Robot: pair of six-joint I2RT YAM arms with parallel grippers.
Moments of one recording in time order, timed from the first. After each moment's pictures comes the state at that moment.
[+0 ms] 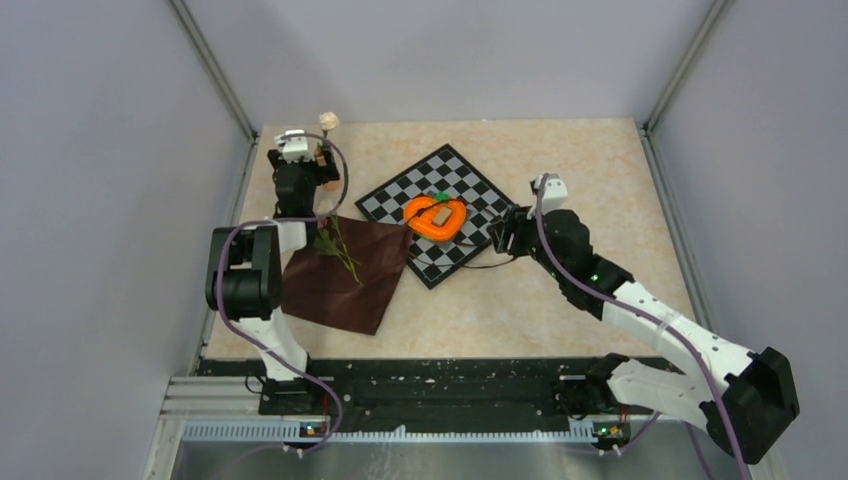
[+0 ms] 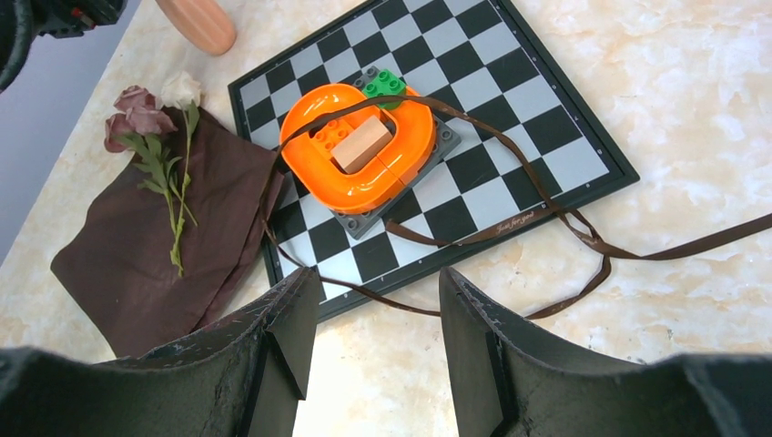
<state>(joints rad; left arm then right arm) 0.03 1.83 0.95 0.90 0.00 -0.02 0.66 1.01 0.72 -0.03 0.19 0.42</state>
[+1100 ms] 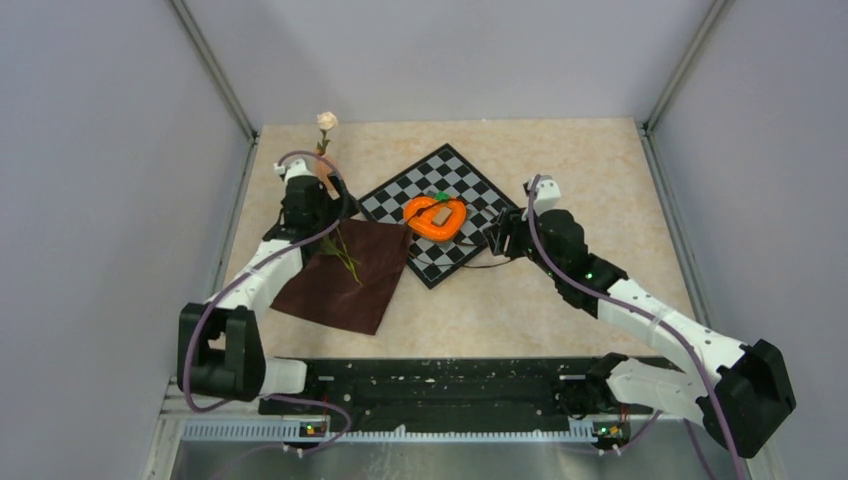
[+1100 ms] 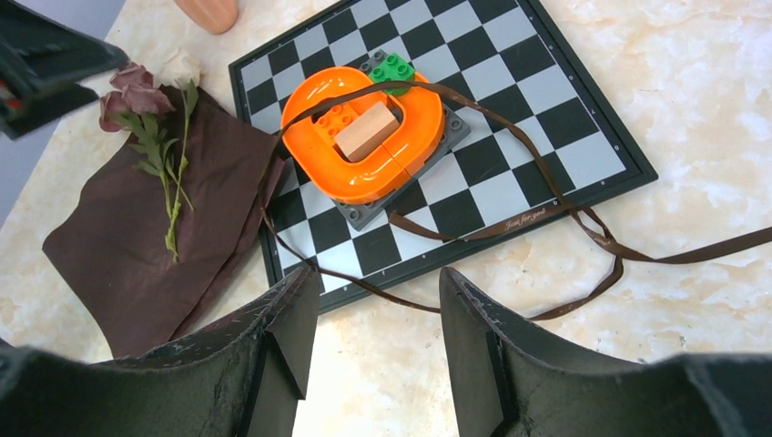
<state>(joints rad) -0.12 1.30 0.85 -0.04 -0.11 -0.55 0.66 1.04 0.71 0.00 0.16 0.40</state>
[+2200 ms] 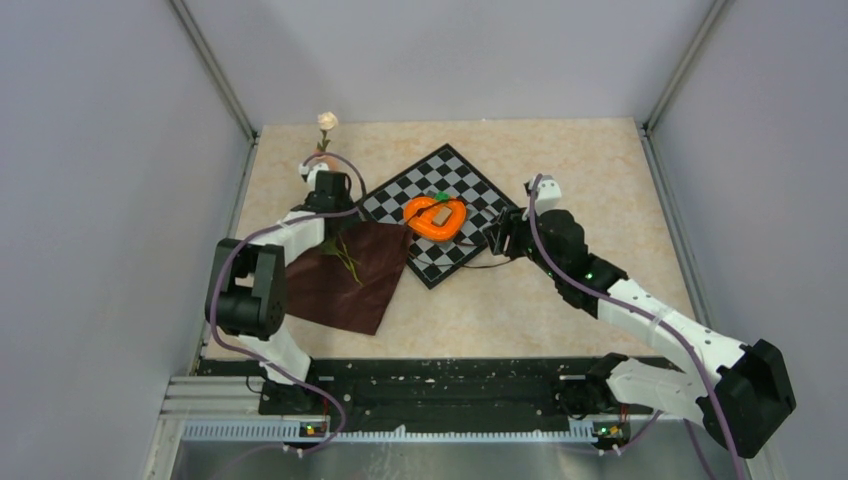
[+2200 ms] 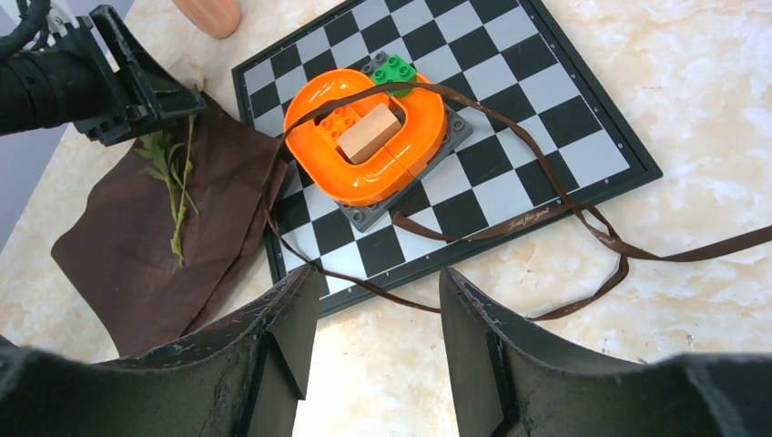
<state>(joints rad) -0.17 1.69 1.01 -0.13 -0.25 -0.54 0.66 1.04 0.71 0.01 0.16 0.42</state>
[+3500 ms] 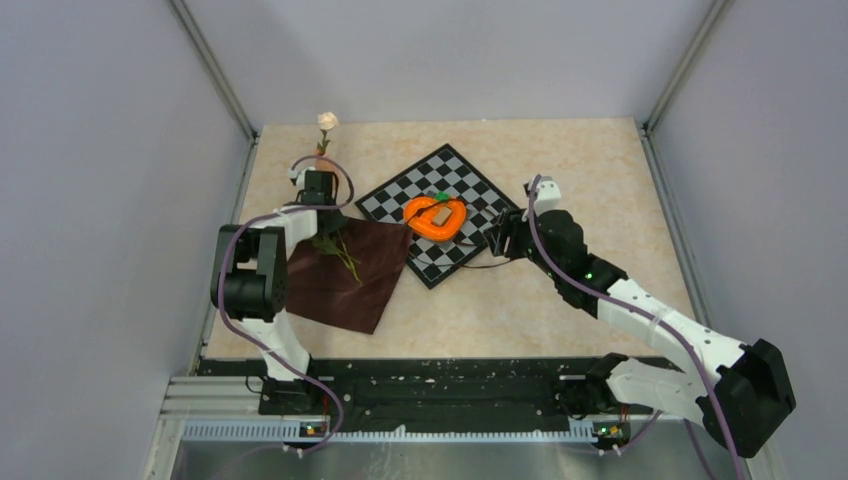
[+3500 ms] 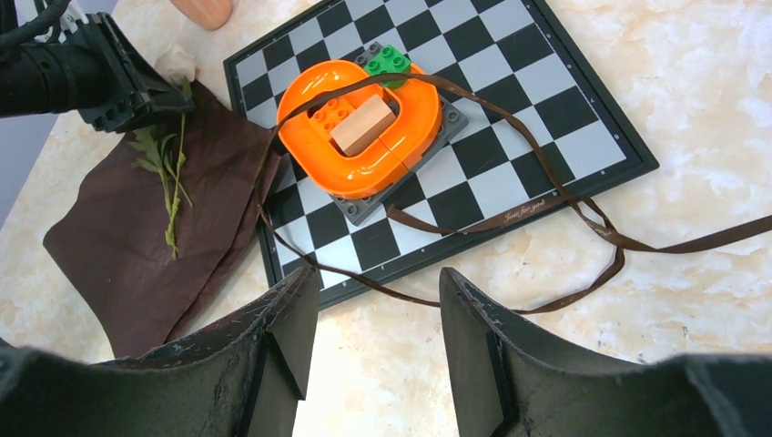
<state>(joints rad) -0.07 1.81 1.05 -0.13 -0.21 -0.55 0.66 1.04 0.71 -0.01 0.16 0.42</state>
